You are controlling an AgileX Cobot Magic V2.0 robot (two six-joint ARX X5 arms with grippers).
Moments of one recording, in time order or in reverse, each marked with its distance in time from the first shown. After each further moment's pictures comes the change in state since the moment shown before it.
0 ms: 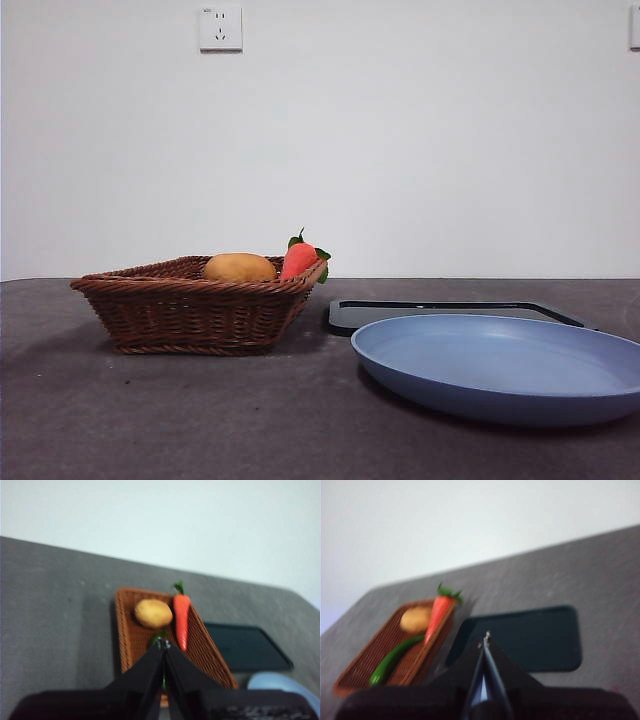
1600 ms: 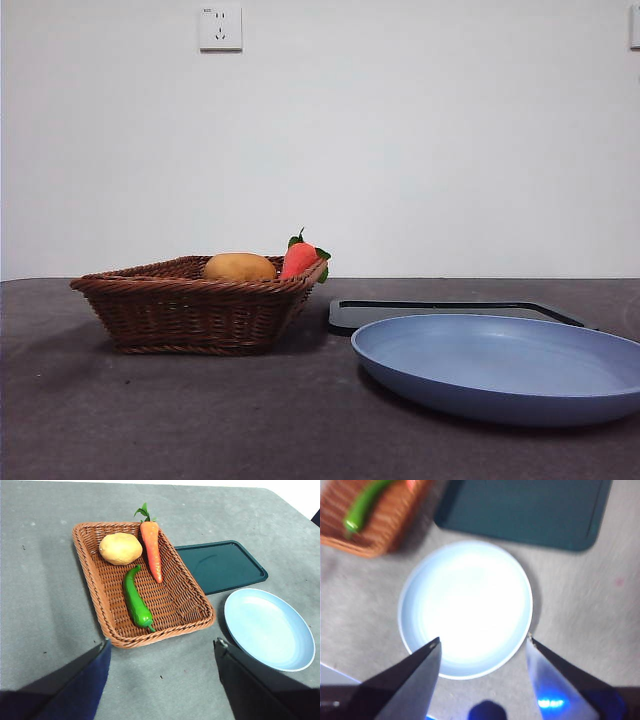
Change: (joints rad) left arm 0.000 0.236 0.267 -0.389 0.158 0.315; right arm 0.001 0.574 0.420 -0.607 -0.107 -0.338
